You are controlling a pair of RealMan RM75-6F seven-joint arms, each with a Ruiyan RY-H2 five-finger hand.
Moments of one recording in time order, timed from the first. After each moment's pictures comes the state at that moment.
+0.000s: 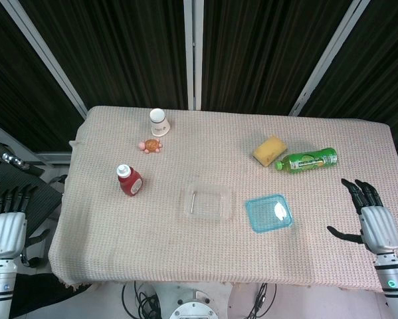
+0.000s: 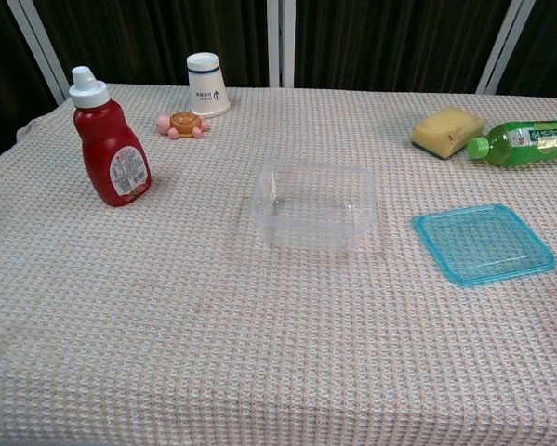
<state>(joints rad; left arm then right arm) -0.10 -1.20 -0.08 -1.65 1.41 1.50 0.18 0.14 -1.07 0.07 -1.66 -1.52 1.42 0.20</state>
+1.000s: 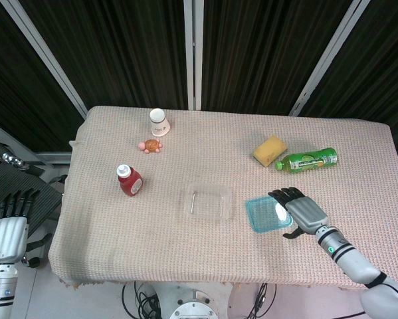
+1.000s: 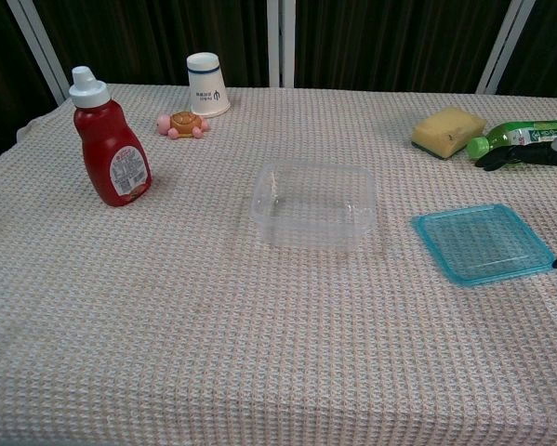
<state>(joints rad) -0.08 -1.21 -0.06 -1.65 1.44 1.51 0.17 0.53 -1.13 0.07 -1.68 -1.35 0.76 -0.09</state>
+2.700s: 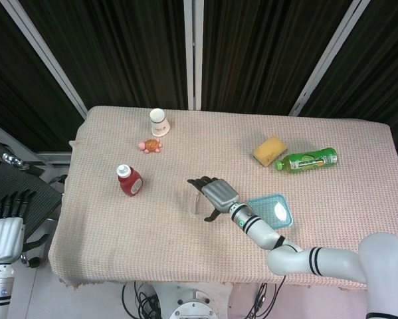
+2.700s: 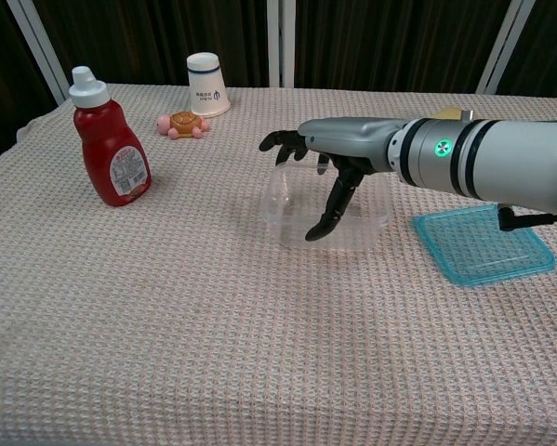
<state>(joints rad) -0.08 -1.22 -0.07 -1.60 1.43 1.50 0.12 0.97 -1.59 0.17 -1.48 -0.94 0.72 -0.32</state>
